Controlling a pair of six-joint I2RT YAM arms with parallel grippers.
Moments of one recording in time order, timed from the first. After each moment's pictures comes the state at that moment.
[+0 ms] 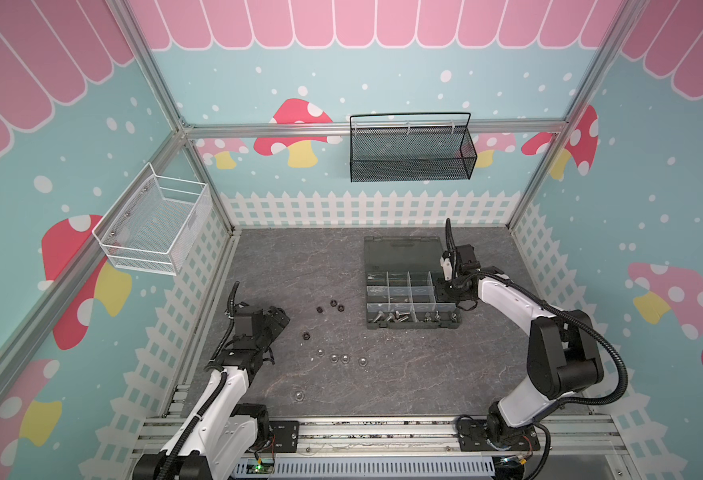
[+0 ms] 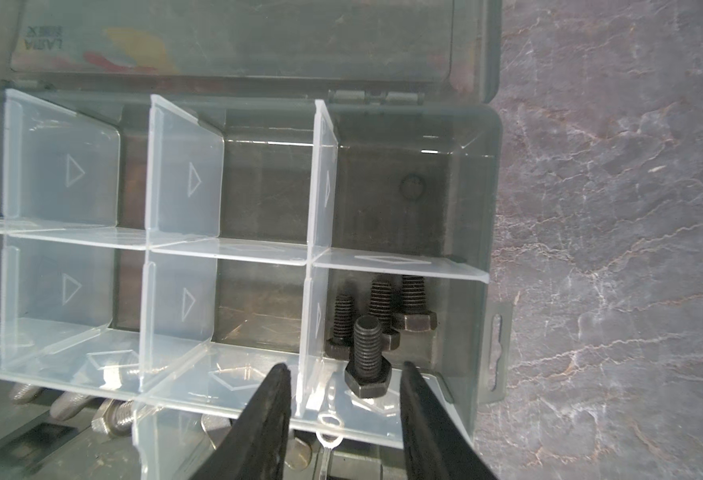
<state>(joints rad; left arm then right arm) 0.00 0.89 0.39 -0.25 -0.05 -0.88 0.22 1.62 1.13 -0.58 -0.03 0.16</state>
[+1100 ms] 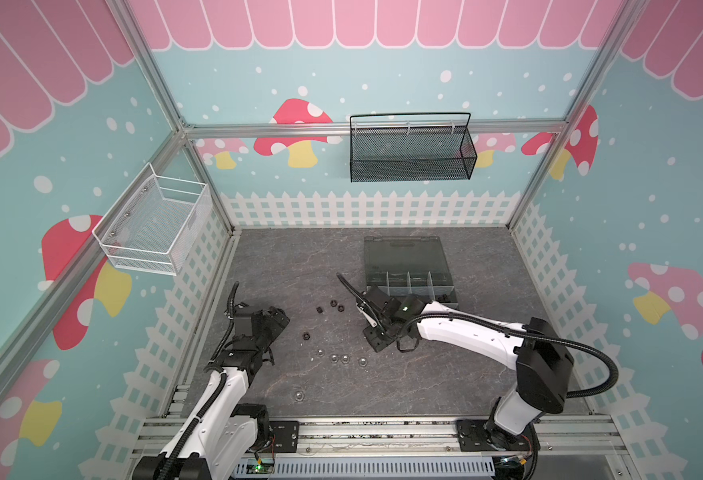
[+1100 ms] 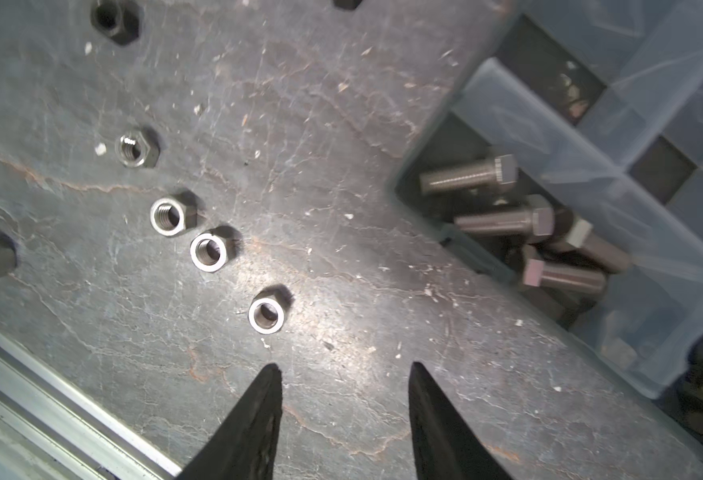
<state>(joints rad) 0.00 0.88 0.39 -0.25 -0.04 -0.88 0.99 1.72 1.30 -0.82 0.08 0.29</state>
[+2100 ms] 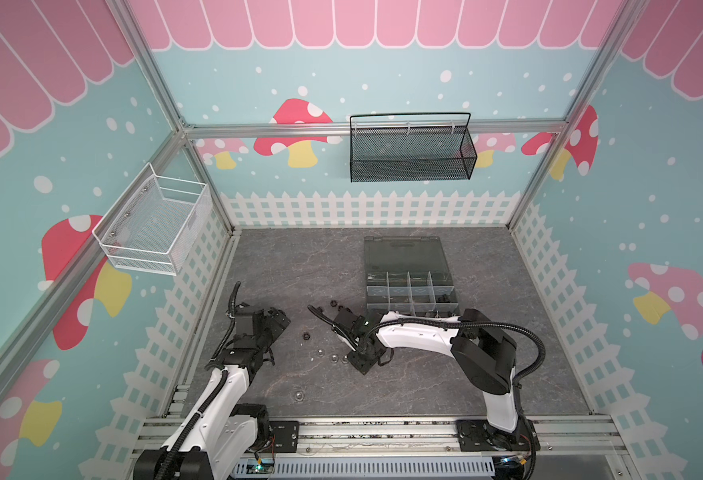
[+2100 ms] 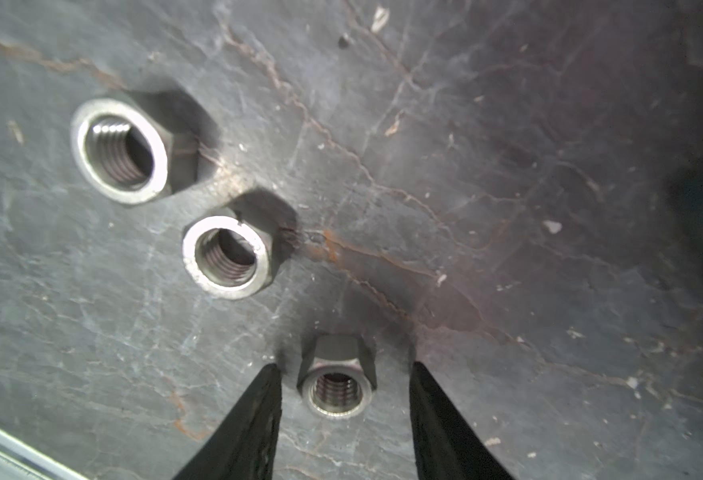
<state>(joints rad) 0.00 0.91 0.39 -0.25 -0.04 -0.88 1.07 1.98 1.38 -0.85 0.00 0.23</state>
